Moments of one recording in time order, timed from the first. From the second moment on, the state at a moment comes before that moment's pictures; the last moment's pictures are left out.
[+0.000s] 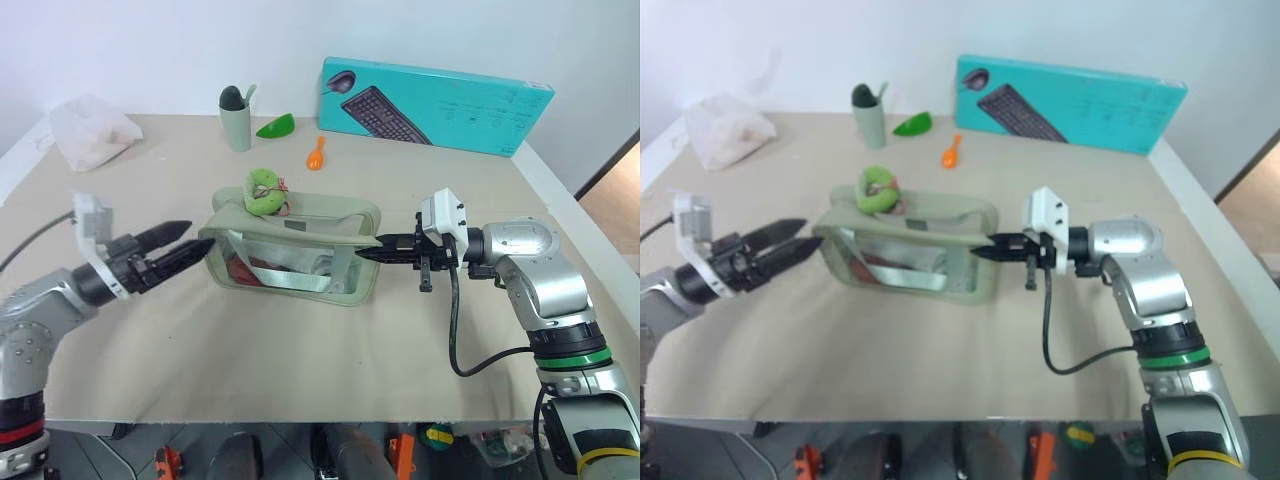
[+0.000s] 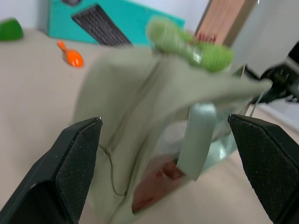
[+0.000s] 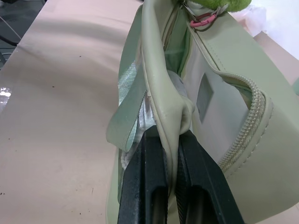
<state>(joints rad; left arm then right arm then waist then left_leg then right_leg) -0.24 0.67 0.37 -0.19 -0.91 0.72 -0.84 -0.64 -0.67 0.08 0.02 0.36 0.22 1.28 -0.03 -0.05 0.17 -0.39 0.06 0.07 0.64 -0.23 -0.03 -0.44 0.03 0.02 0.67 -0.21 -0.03</state>
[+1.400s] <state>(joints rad) -0.28 0.62 0.28 -0.14 -0.83 0.64 -0.88 -0.88 -0.62 -0.10 -0.11 0.66 0.48 1.11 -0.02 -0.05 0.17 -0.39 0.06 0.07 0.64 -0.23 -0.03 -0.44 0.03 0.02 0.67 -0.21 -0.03</state>
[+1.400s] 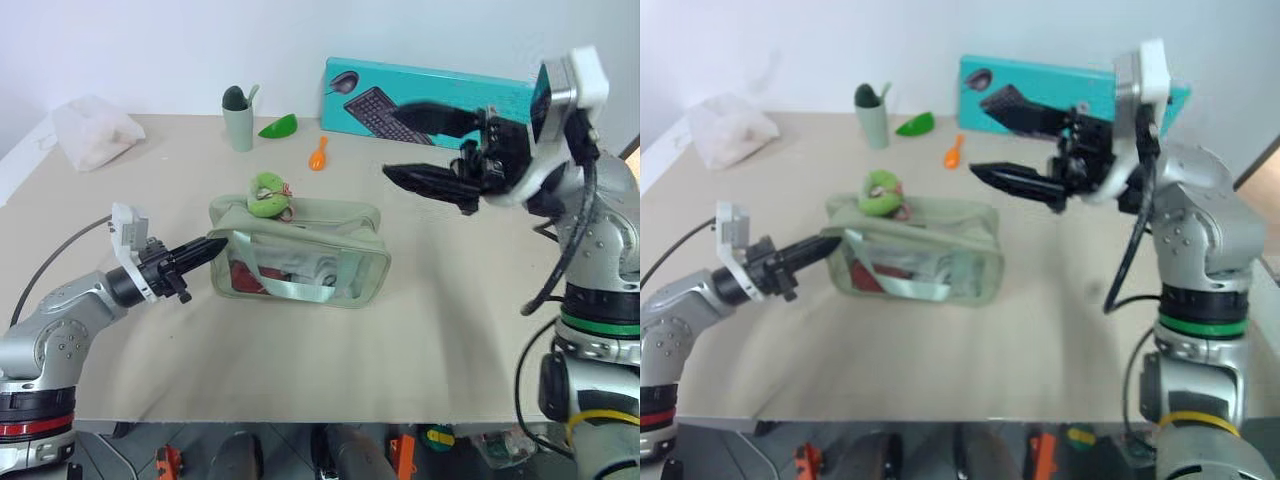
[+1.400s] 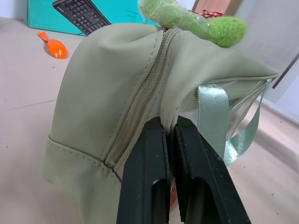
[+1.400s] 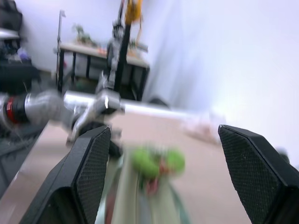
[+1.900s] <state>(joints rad) -0.26 0.60 0.28 -0.18 -0.83 0.63 -0.87 -0.95 -0.53 0.24 0.02 0.11 -0.11 1.09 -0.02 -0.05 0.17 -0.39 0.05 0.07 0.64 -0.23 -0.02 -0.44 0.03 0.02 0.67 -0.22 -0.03</state>
